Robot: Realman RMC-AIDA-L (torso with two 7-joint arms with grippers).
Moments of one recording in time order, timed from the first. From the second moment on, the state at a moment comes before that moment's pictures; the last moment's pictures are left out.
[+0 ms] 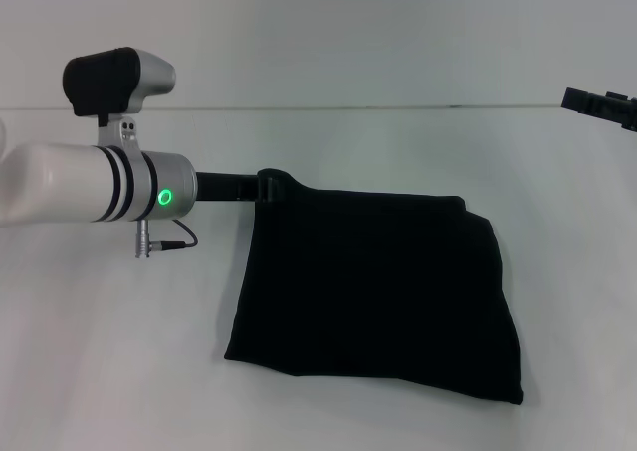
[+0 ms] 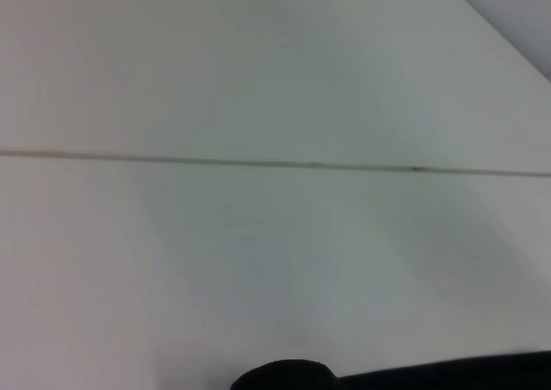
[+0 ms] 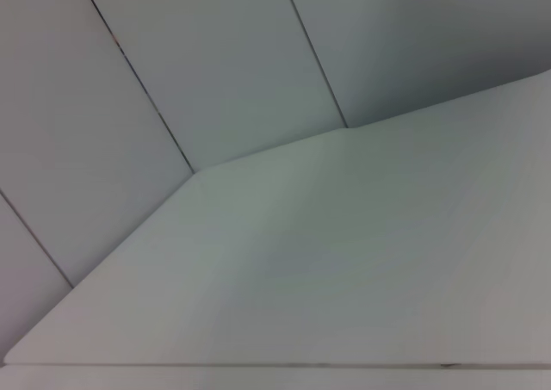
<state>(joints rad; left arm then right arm) -0.84 -2.11 0.87 0.47 2.19 0.82 -2.19 0.63 1.95 -0.50 -0.58 -1.96 -1.17 1.80</state>
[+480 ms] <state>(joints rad) -0.84 -2.10 0.84 0.48 2.19 0.79 -2.20 0.63 1.95 -0.50 -0.58 -1.96 -1.17 1.79</state>
